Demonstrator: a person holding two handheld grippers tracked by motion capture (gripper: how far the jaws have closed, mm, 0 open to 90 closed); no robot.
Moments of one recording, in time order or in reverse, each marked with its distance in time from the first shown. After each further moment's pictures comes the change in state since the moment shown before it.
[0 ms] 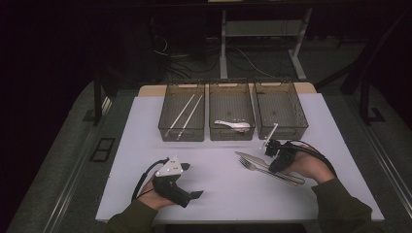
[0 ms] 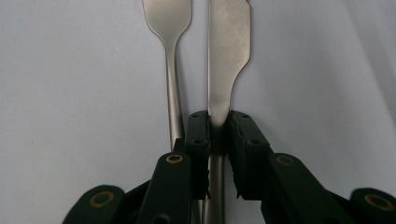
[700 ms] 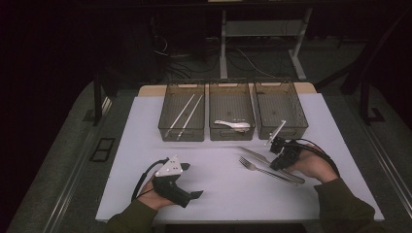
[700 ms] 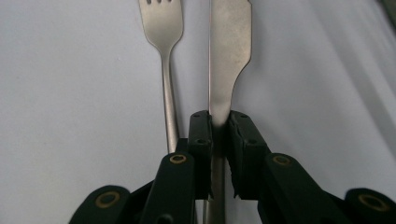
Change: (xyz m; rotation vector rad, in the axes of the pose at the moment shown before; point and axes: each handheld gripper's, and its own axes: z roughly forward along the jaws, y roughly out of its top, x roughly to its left) left arm 0.000 0.000 0.000 -0.005 -0.002 0.001; right arm -0.007 -0.012 -0.011 -0.104 0.028 0.037
